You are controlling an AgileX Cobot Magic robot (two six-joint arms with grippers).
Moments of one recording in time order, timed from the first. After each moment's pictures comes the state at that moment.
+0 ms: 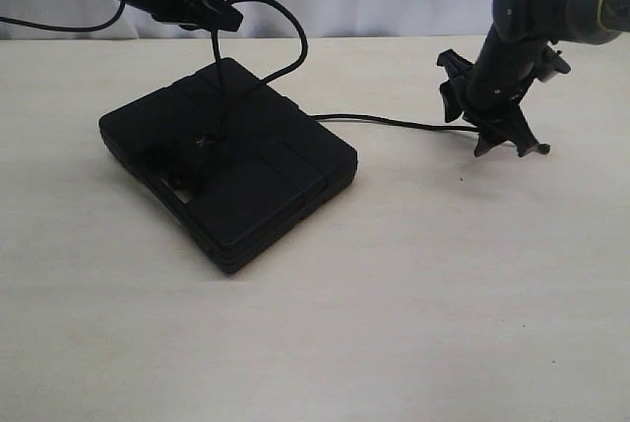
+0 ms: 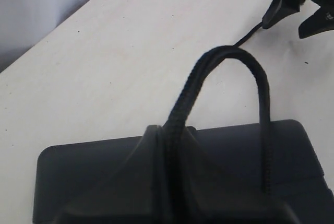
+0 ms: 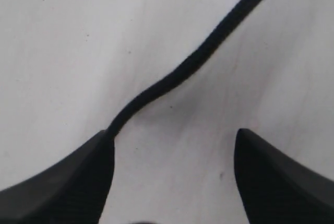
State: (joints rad) left arm -0.01 2.09 -1.67 -0.98 0.83 1.26; right arm 0.12 2.25 -1.68 -0.11 0.85 1.32
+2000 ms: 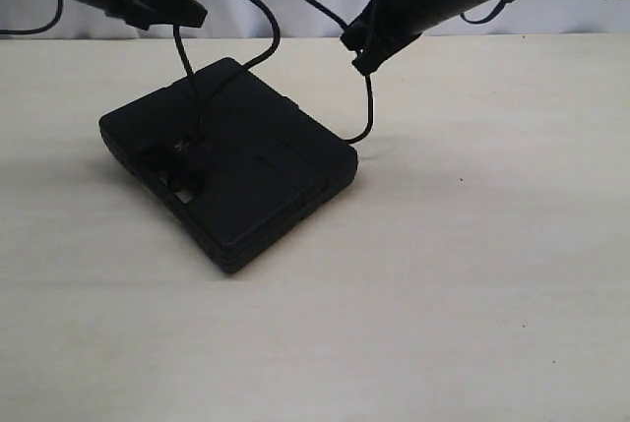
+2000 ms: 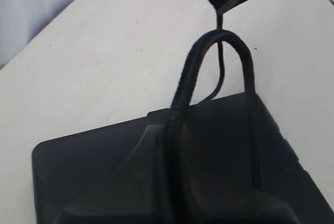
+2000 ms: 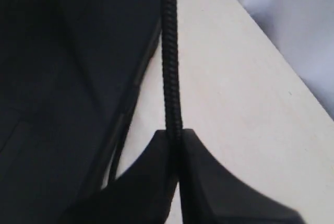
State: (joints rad) left arm 0.14 2.09 -1.67 -1.09 1.13 1.51; right arm 0.23 2.07 -1.68 0.71 0.70 -1.31
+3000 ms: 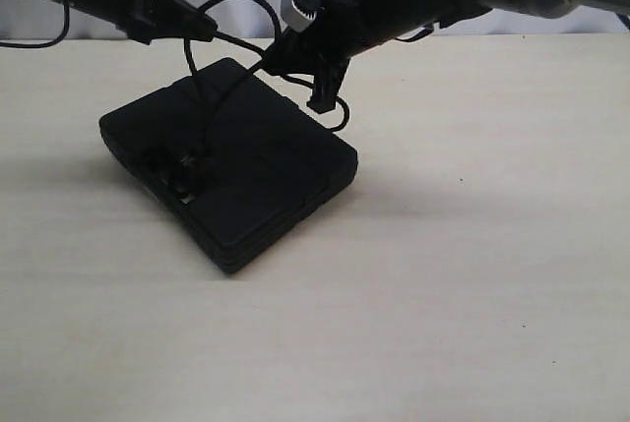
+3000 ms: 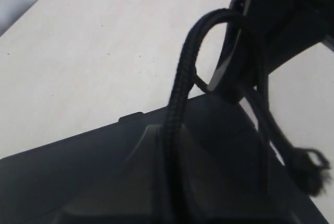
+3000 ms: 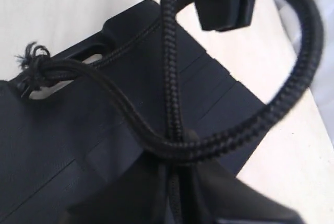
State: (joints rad) left arm 0.13 2.12 -1.67 -1.13 1.19 1.57; right arm 0.33 2.11 -1.68 1.01 0.82 -1.82
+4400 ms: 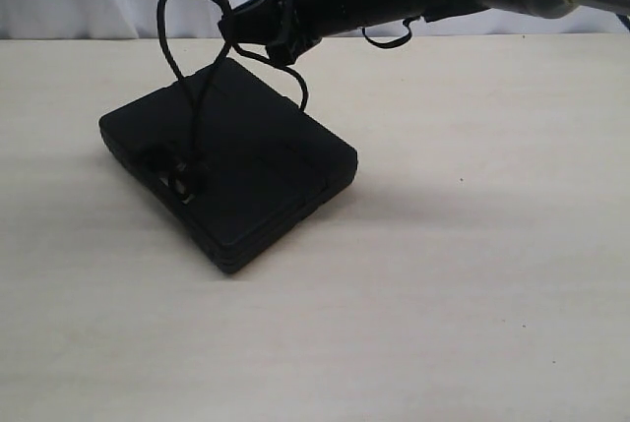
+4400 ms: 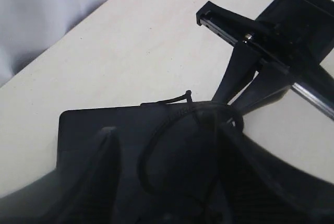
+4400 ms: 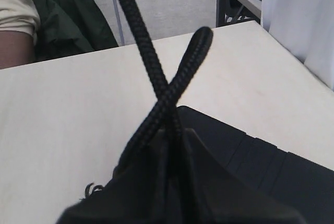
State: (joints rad) left arm 0.16 1.79 -1.71 -0.86 1.20 1.05; right arm 0.33 2.11 -1.68 1.36 0.96 -1.66
